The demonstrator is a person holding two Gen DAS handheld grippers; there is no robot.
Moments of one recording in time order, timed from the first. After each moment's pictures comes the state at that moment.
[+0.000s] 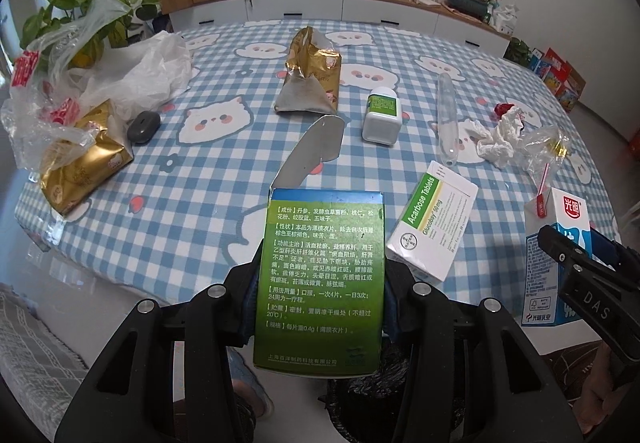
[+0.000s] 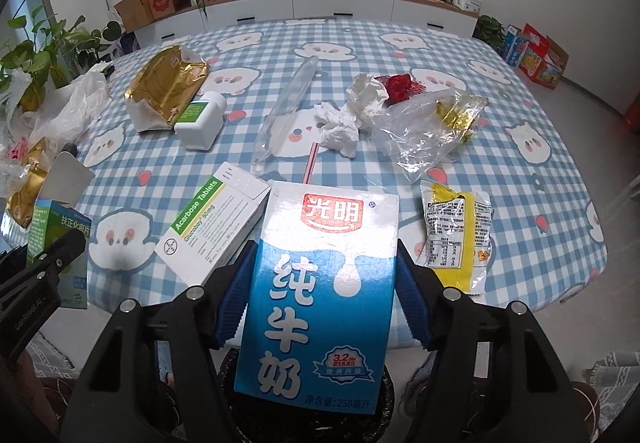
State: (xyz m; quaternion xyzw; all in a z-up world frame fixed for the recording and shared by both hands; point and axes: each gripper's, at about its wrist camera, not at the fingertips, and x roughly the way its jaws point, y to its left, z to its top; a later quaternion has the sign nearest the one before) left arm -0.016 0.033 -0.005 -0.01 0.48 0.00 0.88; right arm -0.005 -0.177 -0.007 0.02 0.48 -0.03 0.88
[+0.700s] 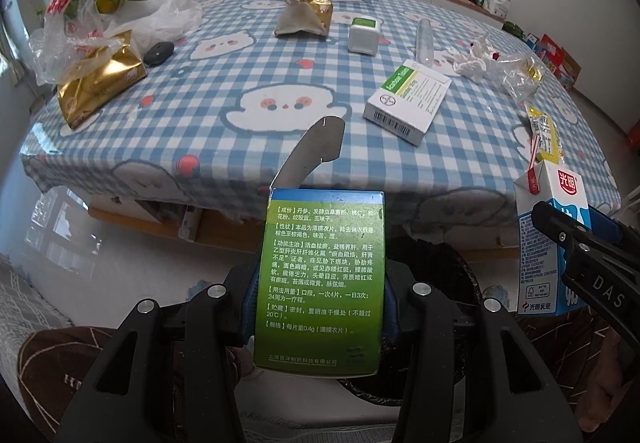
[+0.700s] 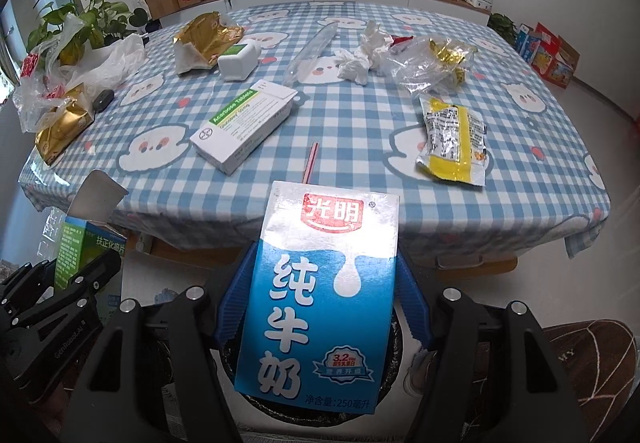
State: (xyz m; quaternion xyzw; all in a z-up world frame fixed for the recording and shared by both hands) left arm -0.128 0.020 -0.054 -0.01 0.50 0.00 0.86; right arm -0.106 -0.169 -0.038 0.01 0.49 0.00 0.87
